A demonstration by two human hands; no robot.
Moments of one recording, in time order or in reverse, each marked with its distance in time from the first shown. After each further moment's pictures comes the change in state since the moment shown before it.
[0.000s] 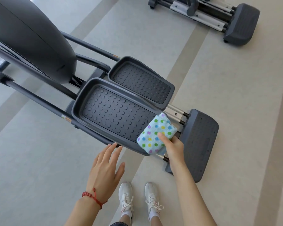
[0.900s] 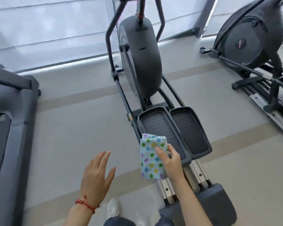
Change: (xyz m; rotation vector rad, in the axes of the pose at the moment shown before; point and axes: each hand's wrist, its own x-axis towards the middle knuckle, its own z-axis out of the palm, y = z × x) left_hand -0.170 0.116 -0.104 0.056 0.579 -0.666; right_hand -0.161 -0.114 0.022 -0.537 -0.880 -0.241
